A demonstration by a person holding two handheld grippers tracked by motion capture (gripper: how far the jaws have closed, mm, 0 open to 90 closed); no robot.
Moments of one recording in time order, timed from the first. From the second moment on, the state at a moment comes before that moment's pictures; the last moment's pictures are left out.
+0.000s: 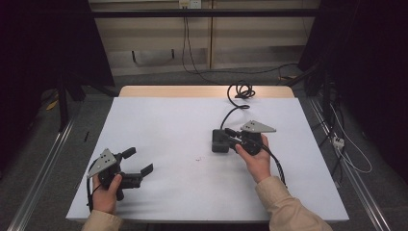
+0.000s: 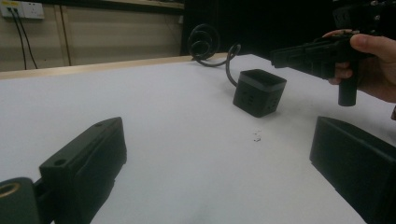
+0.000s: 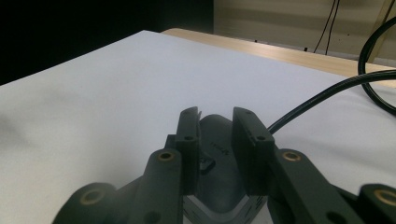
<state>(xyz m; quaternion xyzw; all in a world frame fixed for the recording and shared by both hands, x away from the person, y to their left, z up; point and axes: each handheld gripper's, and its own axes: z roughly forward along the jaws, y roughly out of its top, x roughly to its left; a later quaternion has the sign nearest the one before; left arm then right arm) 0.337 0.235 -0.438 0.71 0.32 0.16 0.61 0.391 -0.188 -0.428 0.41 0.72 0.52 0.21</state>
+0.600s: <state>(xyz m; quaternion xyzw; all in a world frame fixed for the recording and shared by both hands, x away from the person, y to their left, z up) 0.337 0.235 -0.439 0.71 0.32 0.16 0.61 0.393 -0.186 -0.431 0.41 0.72 0.52 0.19</state>
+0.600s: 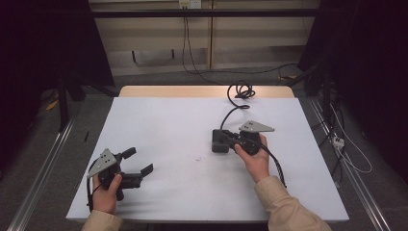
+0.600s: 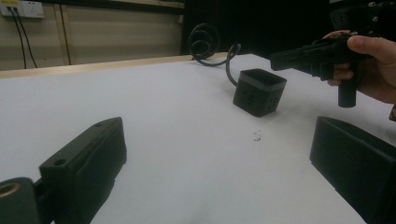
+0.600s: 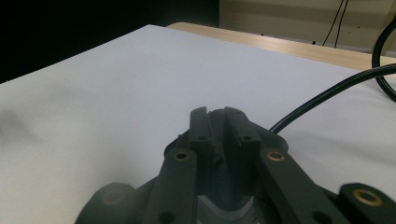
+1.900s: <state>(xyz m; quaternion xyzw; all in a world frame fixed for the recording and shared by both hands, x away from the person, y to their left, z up) 0.337 0.235 -0.439 0.71 0.32 0.16 0.61 0.394 -0.181 -0.434 0.40 0.74 0.51 0.19</state>
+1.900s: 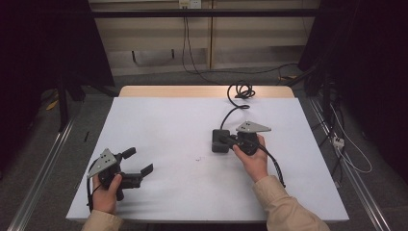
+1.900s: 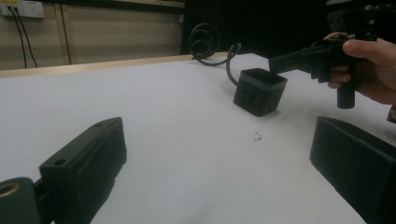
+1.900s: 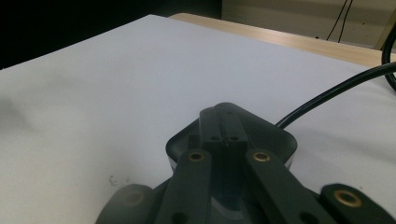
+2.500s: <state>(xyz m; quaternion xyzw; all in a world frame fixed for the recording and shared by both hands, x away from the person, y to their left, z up) 0.337 0.235 -0.439 0.71 0.32 0.16 0.61 0.395 -0.182 -0.435 0.40 0.74 0.50 0.20</state>
